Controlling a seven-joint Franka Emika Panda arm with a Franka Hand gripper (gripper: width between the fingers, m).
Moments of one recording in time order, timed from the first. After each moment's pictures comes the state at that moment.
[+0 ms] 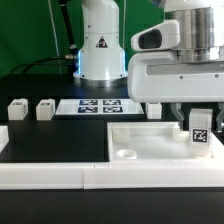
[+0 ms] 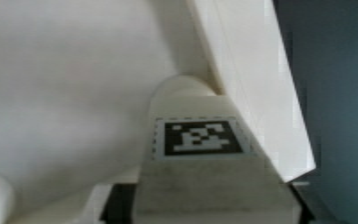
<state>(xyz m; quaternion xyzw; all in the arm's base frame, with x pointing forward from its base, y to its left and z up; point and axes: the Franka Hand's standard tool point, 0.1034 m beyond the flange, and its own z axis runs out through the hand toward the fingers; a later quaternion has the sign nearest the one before) 0.634 0.110 0.069 -0.96 0.26 -0.01 0.06</state>
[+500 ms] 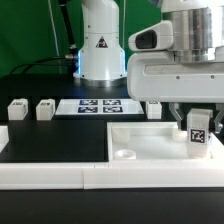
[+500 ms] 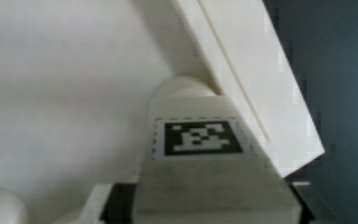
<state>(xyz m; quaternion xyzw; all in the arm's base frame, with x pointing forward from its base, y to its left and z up) 0.634 0.110 0.069 -0.96 0.26 -0.02 0.06</state>
